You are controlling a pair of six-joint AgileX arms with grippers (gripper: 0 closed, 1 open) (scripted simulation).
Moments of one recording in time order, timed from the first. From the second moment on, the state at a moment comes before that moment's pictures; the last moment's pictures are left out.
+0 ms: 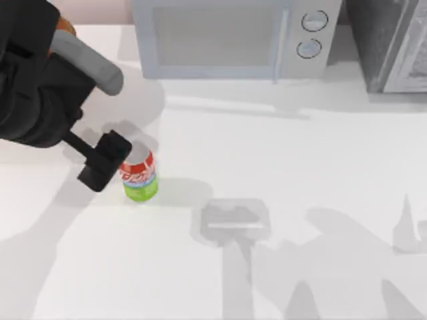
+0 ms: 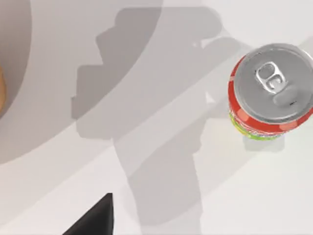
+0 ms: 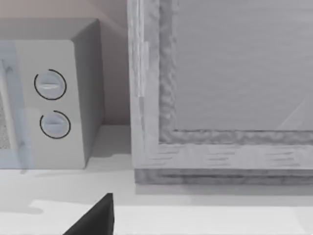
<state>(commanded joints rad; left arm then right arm) -0.38 1.34 1.06 -0.73 -0.04 0.34 0.00 0.00 0.00 0.00 0.00 0.00</state>
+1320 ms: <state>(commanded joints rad) -0.43 2.06 1.76 -1.28 0.00 0.38 0.00 0.00 0.00 0.00 0.00 0.00</state>
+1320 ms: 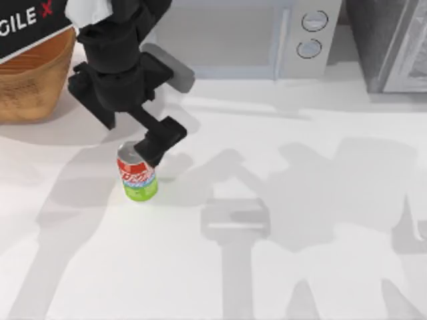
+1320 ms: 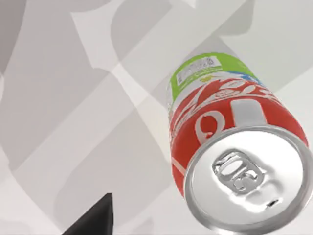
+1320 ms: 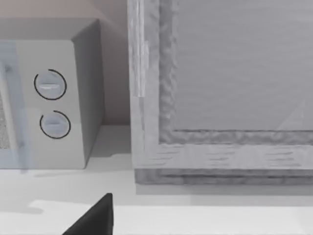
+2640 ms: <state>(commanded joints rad) -0.43 2.10 1.58 -1.06 0.00 0.38 0.00 0.00 0.00 0.00 0.00 0.00</state>
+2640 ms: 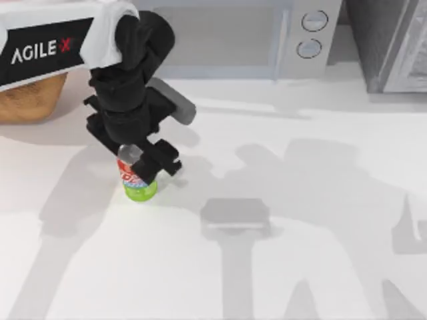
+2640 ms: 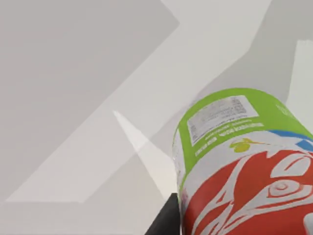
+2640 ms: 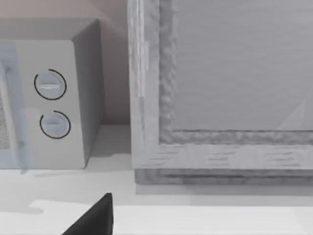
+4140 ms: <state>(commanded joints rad) 0.03 1.89 1.52 -1.19 0.05 0.48 0.00 0.00 0.00 0.00 0.00 0.00</state>
